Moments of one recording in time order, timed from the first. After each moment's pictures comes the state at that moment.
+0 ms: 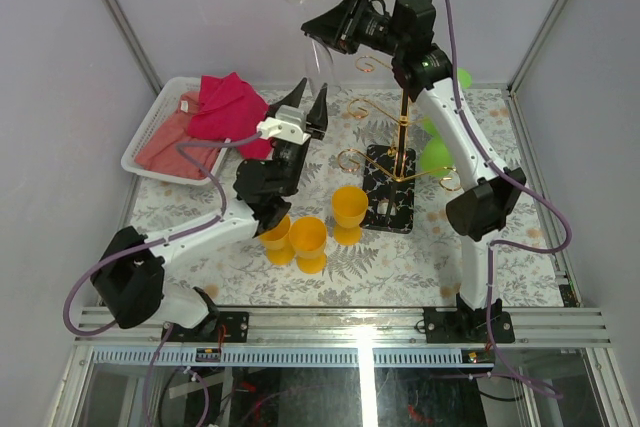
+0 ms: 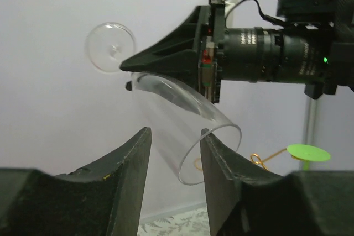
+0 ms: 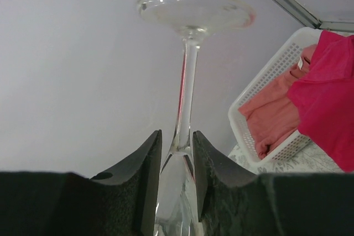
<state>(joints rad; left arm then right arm) -0.81 1.41 0.96 1.16 -0.40 0.33 0.44 2.06 2.35 -0.18 -0.64 1.07</state>
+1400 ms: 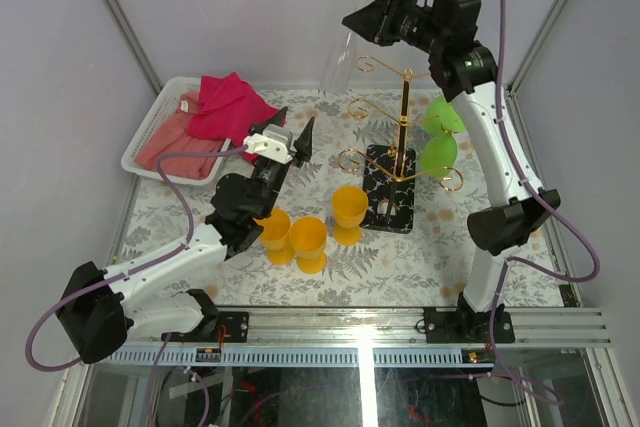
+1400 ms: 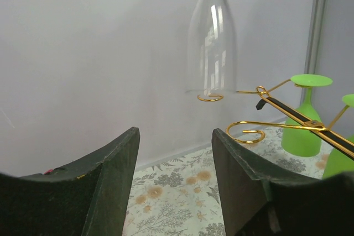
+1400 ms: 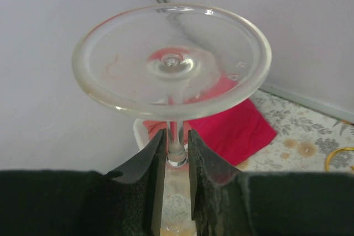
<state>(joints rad) -0.81 1.14 0.75 0.86 -0.36 0.29 0.37 1.90 2.30 -0.39 -0.51 0.55</state>
